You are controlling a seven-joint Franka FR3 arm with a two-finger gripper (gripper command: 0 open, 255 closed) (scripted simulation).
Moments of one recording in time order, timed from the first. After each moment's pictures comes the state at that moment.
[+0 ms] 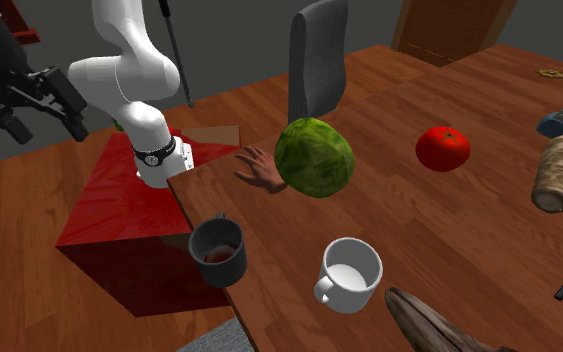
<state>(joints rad) 0.01 -0.75 -0.04 -2.43 0.06 1.70 0.15</state>
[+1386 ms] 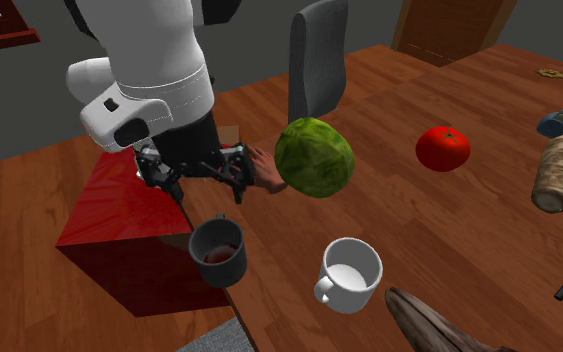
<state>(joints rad) 0.14 -0.28 0.32 -2.22 0.14 1.96 0.53</state>
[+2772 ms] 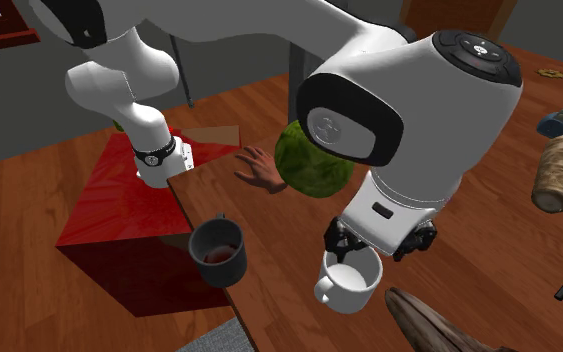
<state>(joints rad) 0.40 0.54 0.45 -1.45 -0.20 1.90 0.98</state>
